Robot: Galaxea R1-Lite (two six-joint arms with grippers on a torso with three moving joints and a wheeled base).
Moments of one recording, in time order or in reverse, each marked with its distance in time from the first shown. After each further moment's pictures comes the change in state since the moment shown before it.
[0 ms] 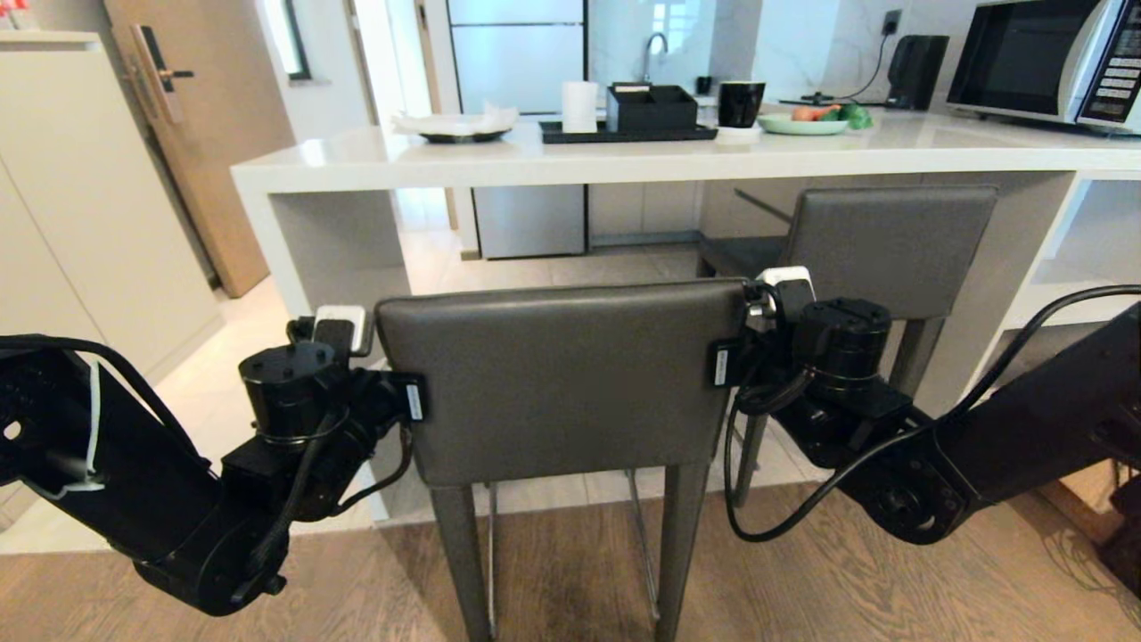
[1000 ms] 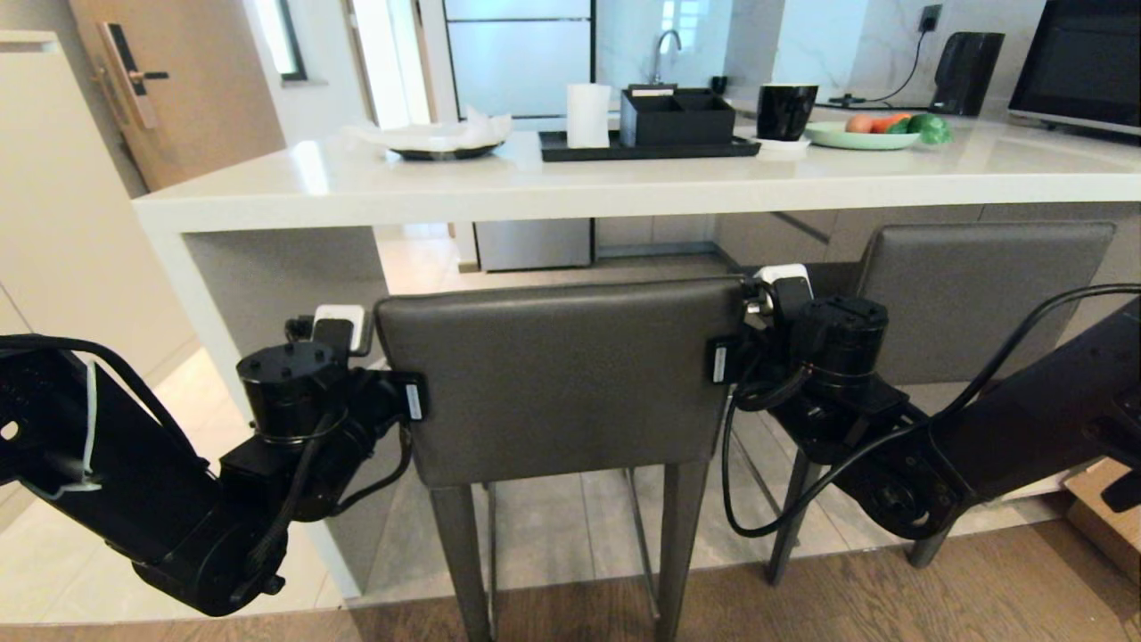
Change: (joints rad) left arm 0.001 -0.004 -0.001 -0.001 0.000 0.002; right arm 0.001 0.006 -0.017 -0.002 -0.001 -0.011
